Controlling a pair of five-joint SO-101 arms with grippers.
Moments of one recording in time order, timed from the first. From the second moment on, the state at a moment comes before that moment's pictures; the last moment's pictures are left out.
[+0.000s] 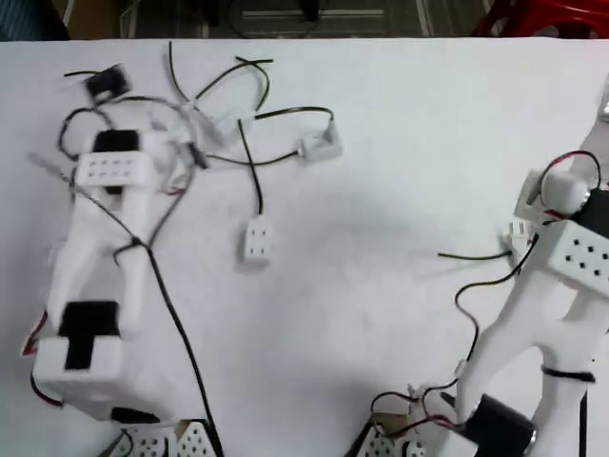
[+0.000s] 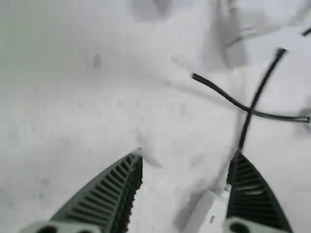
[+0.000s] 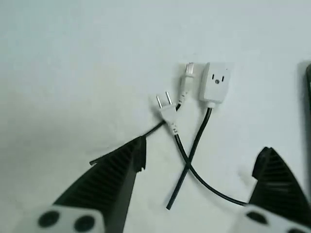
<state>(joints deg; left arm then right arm) -7.3 6.5 7.1 64.3 25.8 27.9 -18.7 7.4 78.9 11.3</state>
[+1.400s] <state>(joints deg) -10.6 3.1 27.6 36.4 25.8 24.4 57.5 -56.8 97.9 22.8</state>
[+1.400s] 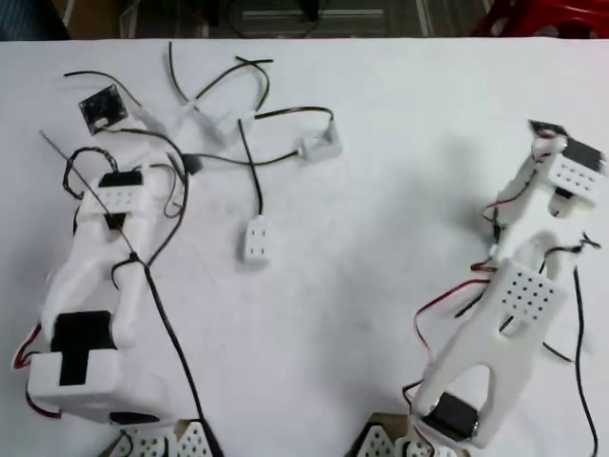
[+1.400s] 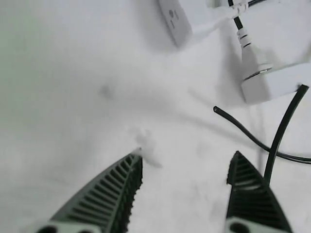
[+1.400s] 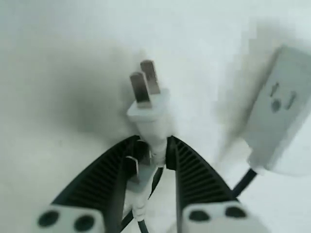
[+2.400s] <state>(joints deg) -48.8 17.3 22.0 28.4 34.8 -56.5 41.6 -40.0 95.2 12.6</state>
